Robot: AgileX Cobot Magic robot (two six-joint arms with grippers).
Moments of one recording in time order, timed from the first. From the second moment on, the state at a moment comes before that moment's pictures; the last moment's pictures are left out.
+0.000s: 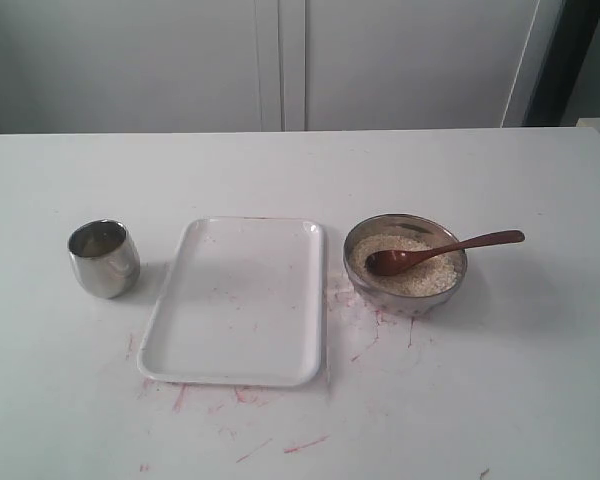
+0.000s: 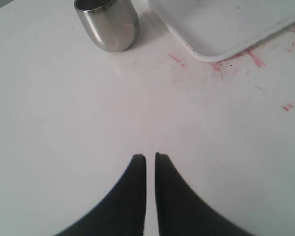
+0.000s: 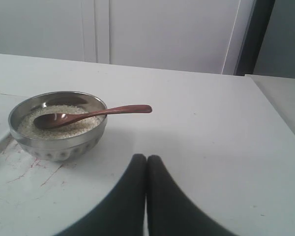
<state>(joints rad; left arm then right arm) -0.16 0.00 -0.02 0.00 0.39 0.24 -0.04 0.01 -0.01 -0.05 0.25 0.01</state>
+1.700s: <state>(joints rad) -0.16 0.00 -0.02 0.00 0.39 0.24 -0.04 0.00 -0.09 0.18 -0.80 0.46</state>
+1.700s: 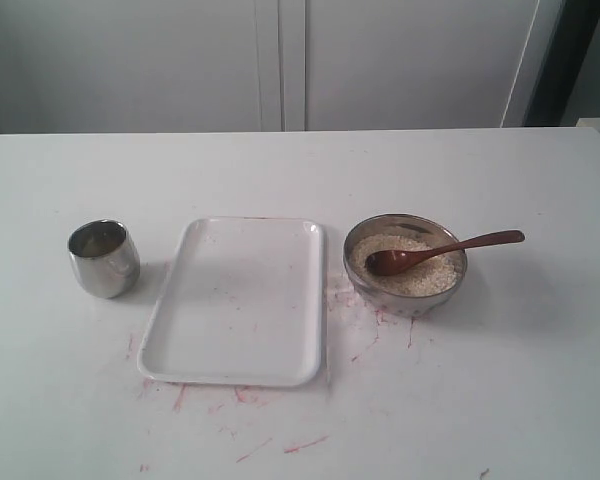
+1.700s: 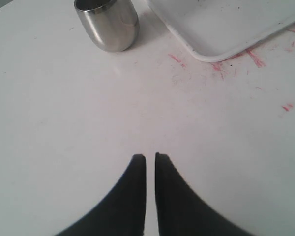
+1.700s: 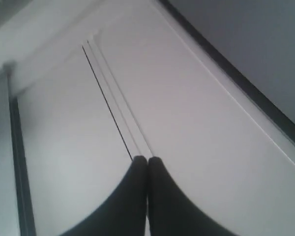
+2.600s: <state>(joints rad) -0.16 0.00 -0.02 0.00 0.39 0.24 -0.01 0.12 -1.06 0.23 -0.46 0.34</state>
